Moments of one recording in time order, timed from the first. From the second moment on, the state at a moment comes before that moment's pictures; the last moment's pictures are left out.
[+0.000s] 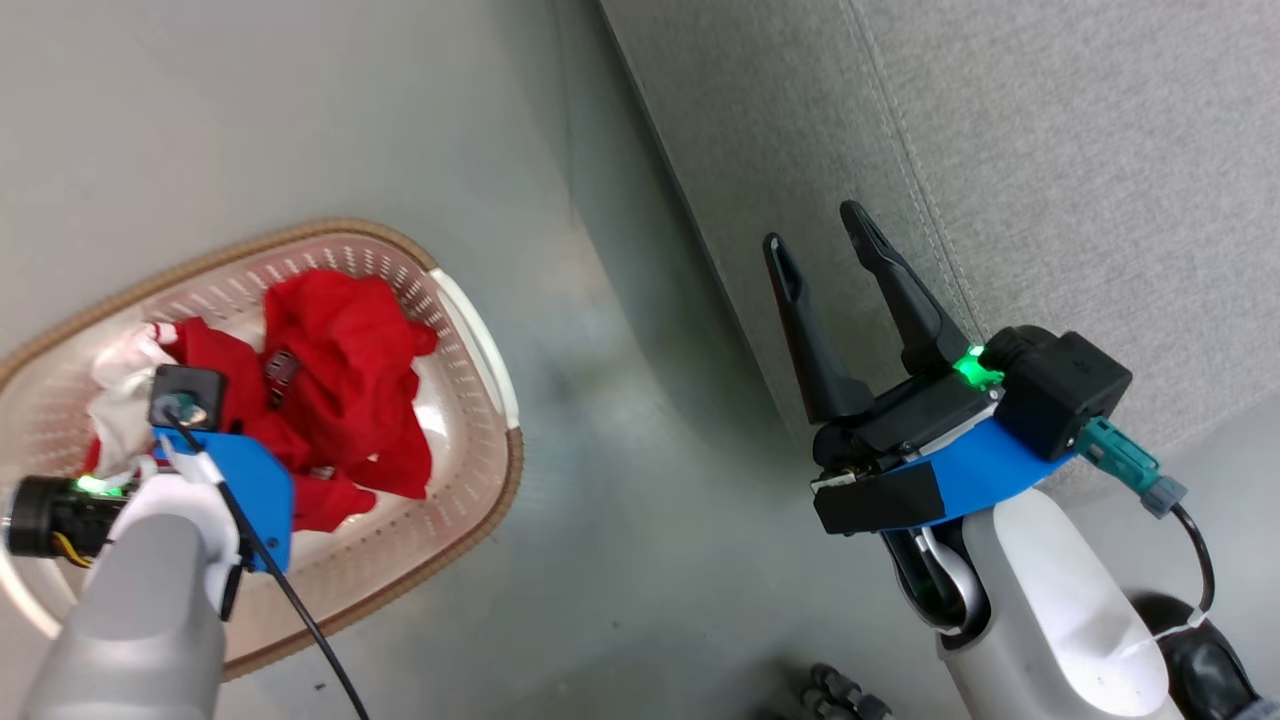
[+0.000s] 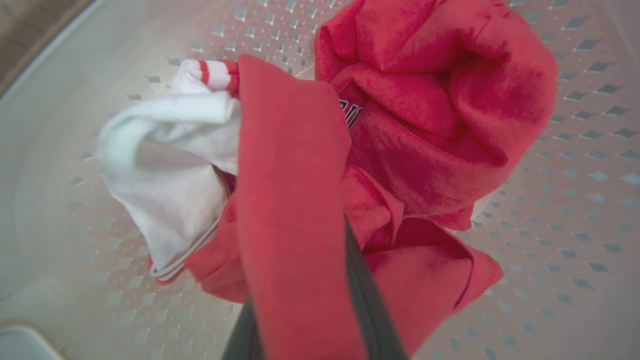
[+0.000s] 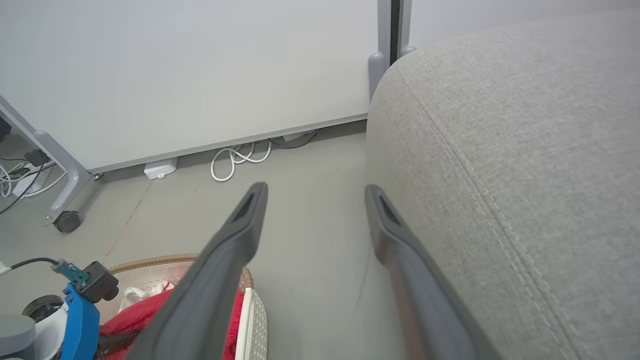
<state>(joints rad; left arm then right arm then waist) -0.69 0.30 -0.24 1.13 -0.12 -0.07 0.06 -0.45 -0.05 0.32 0.15 0.34 0.13 -0.26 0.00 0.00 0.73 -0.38</state>
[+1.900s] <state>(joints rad) -0.67 0.05 -0.79 0.66 -0.55 -0.09 -0.08 -0.14 -0.05 0.18 0.25 0.13 0.13 -0.21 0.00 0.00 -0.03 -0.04</state>
